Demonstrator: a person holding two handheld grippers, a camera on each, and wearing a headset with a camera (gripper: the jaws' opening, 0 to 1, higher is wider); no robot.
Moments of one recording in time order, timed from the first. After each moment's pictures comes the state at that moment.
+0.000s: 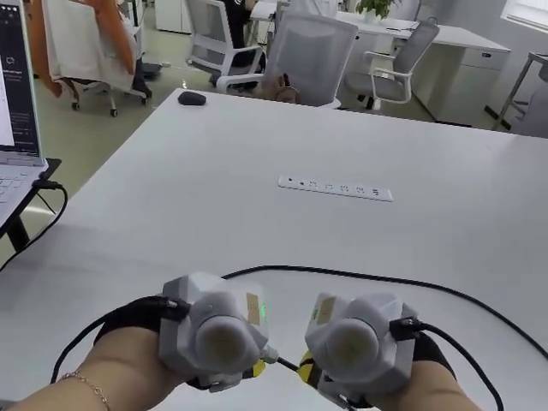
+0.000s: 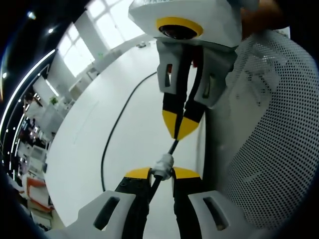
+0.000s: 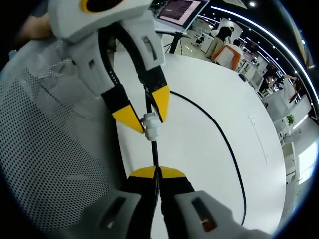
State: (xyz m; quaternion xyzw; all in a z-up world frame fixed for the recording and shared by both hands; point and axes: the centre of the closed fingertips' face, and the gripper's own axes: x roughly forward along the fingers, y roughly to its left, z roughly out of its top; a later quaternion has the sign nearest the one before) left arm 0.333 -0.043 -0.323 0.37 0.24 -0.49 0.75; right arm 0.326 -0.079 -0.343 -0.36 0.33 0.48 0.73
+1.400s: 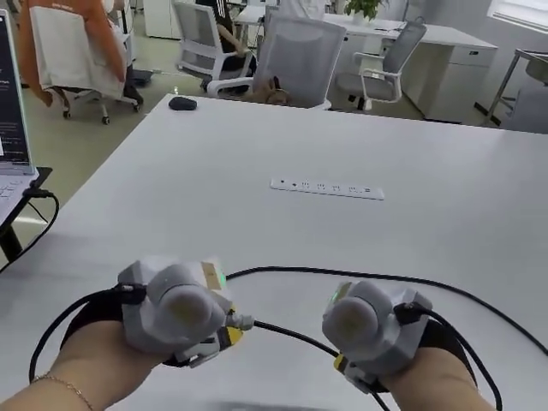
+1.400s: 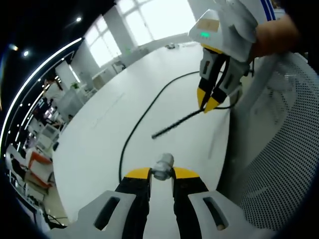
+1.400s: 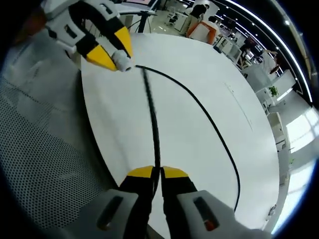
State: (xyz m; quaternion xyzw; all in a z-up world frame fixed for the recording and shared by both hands) left arm 0.364 -0.005 -0.303 0.32 0.25 -0.40 0.82; right arm 0.350 -0.140 -0.346 -0.36 0.40 0.35 0.76
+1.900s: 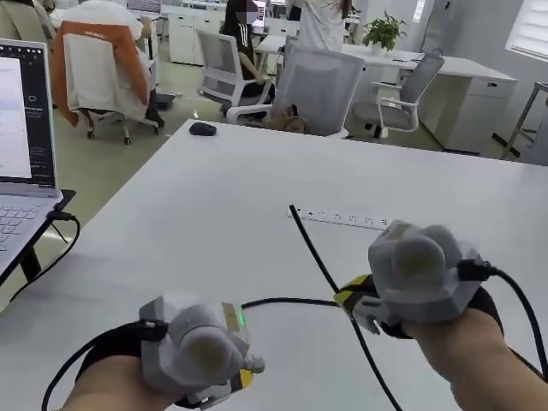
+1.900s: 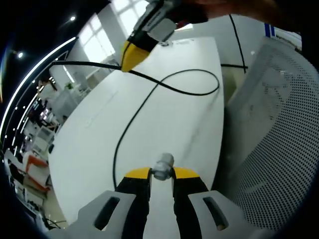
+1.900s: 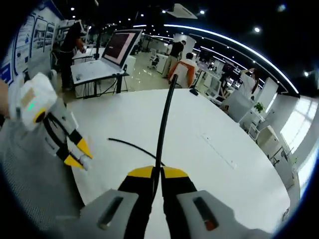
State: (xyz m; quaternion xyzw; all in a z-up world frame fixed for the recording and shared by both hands) left arm 0.355 -0.013 -0.312 0.33 0.26 -0.43 0.80; right arm 0.456 -0.087 -0.205 -0.26 0.22 0.37 0.86
